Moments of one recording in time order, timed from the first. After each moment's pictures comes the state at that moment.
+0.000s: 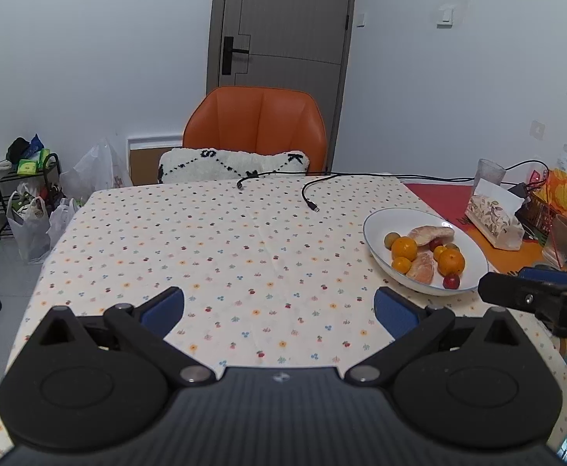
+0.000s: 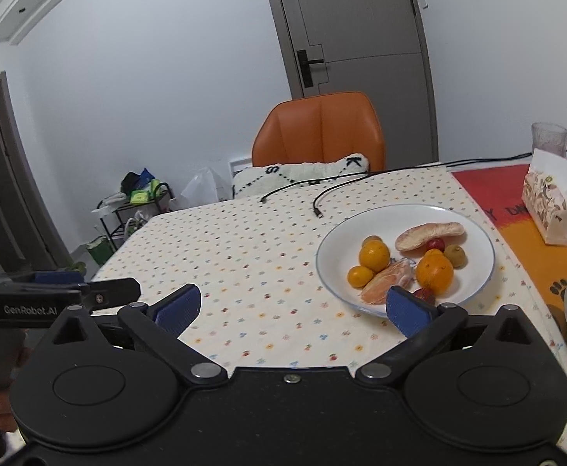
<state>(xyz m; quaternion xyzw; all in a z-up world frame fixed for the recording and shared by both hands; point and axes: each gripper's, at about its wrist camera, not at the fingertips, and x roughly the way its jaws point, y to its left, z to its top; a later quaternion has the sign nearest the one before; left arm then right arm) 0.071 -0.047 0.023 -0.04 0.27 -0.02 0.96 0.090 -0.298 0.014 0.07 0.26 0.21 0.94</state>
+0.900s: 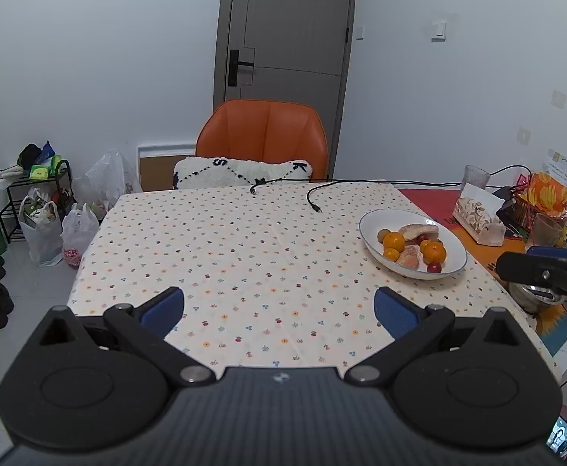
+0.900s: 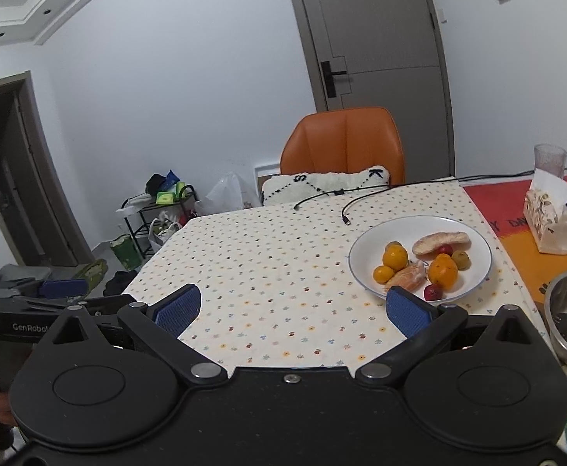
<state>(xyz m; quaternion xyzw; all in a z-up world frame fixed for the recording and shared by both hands) -0.002 -0.029 0.050 -0.03 0.26 -0.02 0.96 0.026 -0.296 0.054 0.04 0.24 0.24 0.94</state>
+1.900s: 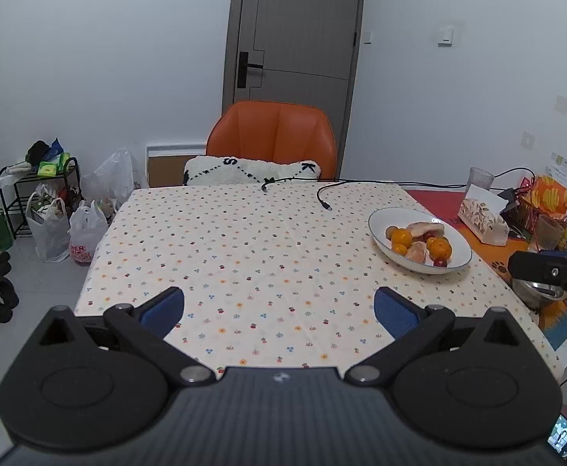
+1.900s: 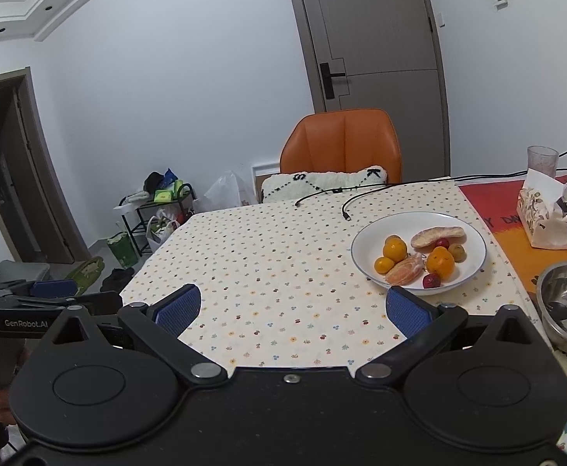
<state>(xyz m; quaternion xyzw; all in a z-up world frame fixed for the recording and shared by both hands) -0.021 -0.016 0.046 -0.04 0.26 -0.01 0.97 0.006 -0.293 0.053 0.05 0.24 0.22 0.94</state>
